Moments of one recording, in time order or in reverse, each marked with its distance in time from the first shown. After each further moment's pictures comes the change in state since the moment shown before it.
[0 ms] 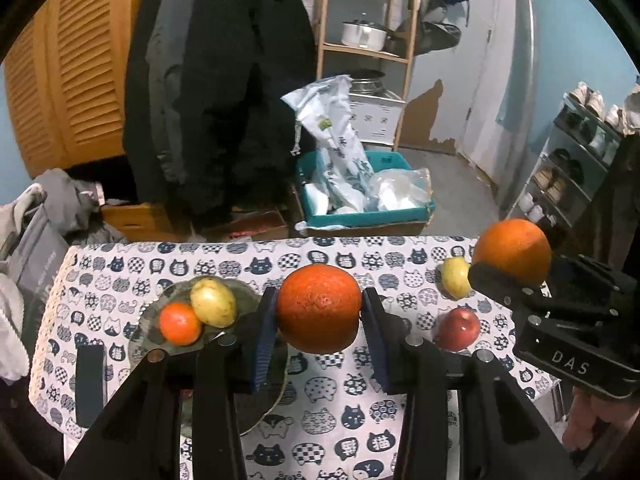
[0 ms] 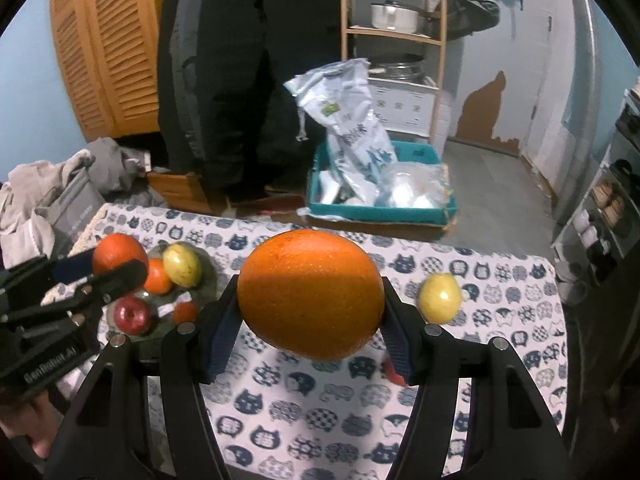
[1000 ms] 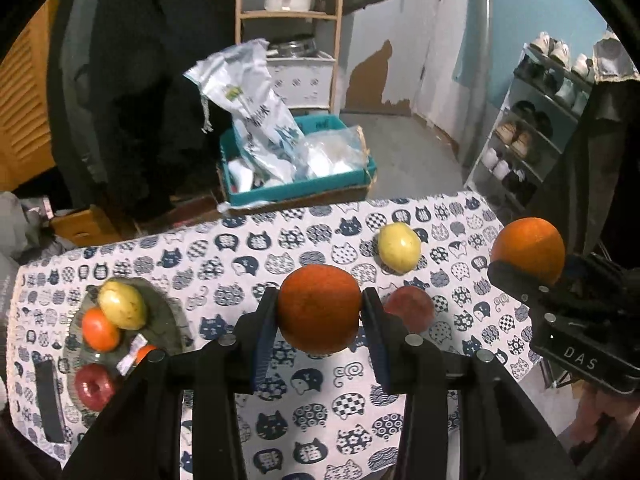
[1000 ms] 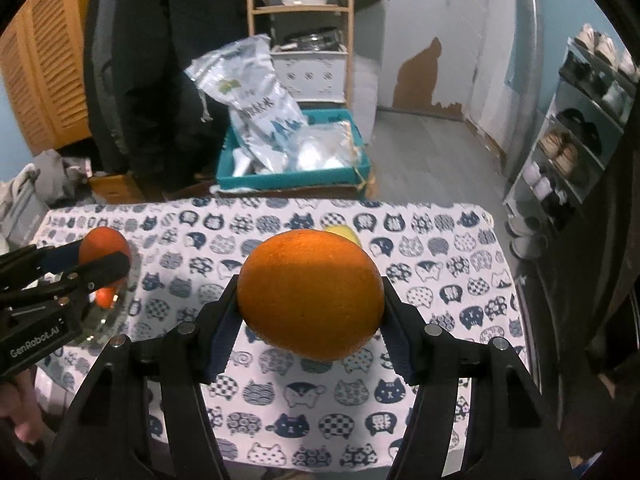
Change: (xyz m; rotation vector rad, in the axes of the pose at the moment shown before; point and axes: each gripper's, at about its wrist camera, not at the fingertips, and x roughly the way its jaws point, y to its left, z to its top) left arm 0.047 -0.100 -0.008 0.121 0.097 -0.118; right arm -0.018 -0.113 -0.052 0.120 0.043 -0.163
